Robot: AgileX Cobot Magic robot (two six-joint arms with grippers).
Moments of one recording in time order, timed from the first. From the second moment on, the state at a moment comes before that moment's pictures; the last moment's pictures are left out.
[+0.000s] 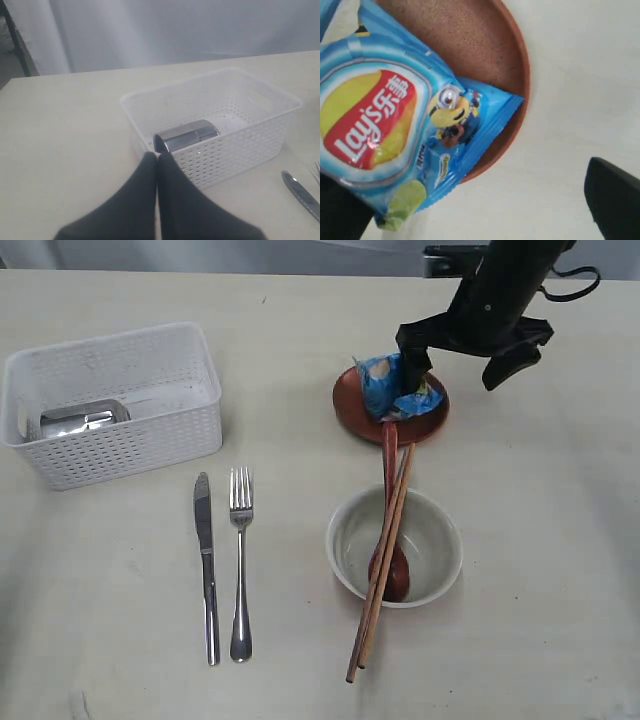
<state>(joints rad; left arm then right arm) -0.13 0.00 0.00 0.14 0.33 -0.09 0.26 2.08 -1.56 0.12 1.01 -0.04</state>
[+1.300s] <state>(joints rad) -0.13 0.00 0.00 0.14 0.33 -0.09 0.34 2.04 -1.65 0.33 1.05 -0.25</state>
